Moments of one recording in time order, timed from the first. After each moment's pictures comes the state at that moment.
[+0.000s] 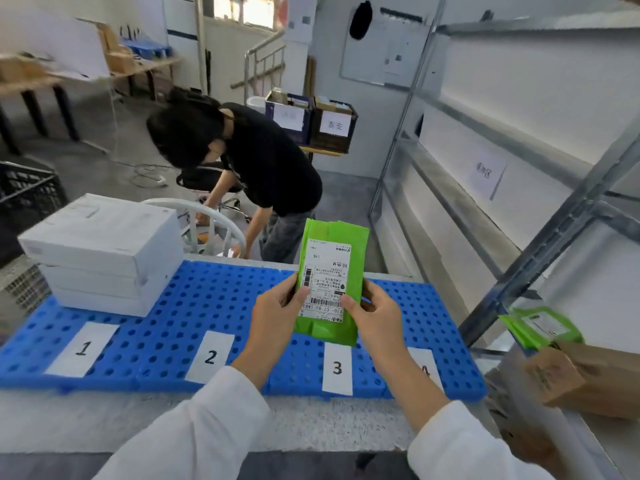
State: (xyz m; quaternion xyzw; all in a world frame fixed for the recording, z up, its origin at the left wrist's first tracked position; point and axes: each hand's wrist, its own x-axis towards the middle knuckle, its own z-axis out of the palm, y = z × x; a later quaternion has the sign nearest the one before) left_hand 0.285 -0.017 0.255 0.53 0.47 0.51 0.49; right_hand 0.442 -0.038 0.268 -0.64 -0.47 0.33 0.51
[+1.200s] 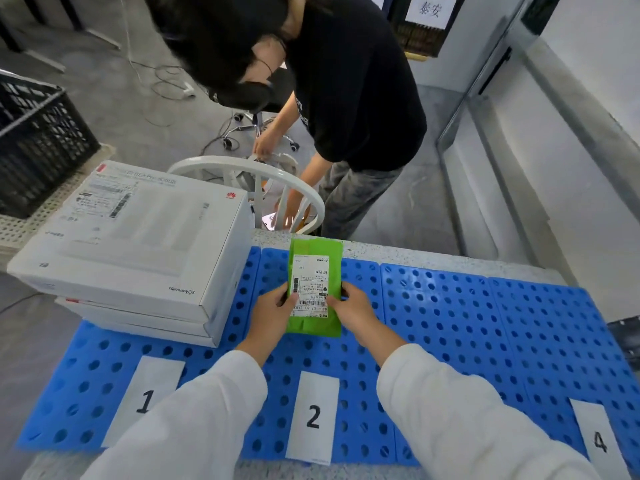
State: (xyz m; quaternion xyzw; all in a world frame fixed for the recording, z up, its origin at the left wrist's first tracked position) left_hand 0.071 0.268 0.032 0.47 0.61 0.35 0.53; right_hand 0.230 0.282 0.065 -0.73 -0.43 0.49 0.21
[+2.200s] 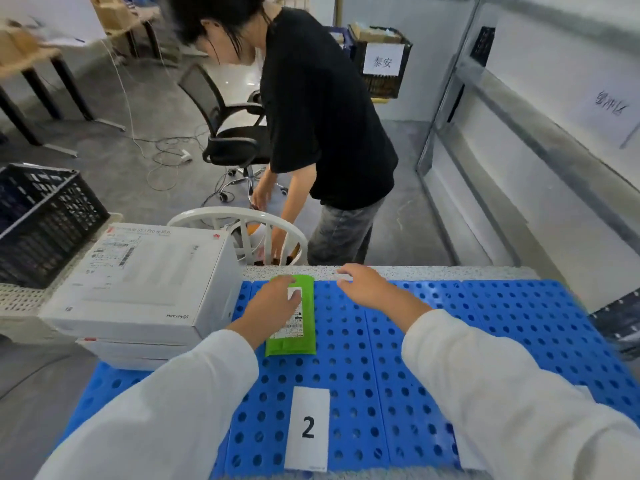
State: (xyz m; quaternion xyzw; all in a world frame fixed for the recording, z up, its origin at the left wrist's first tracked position) left_hand 0.095 0.280 0.140 0.71 0.62 0.13 0.31; right_hand 0.295 0.289 0.167 -0.67 -0.66 0.33 0.07
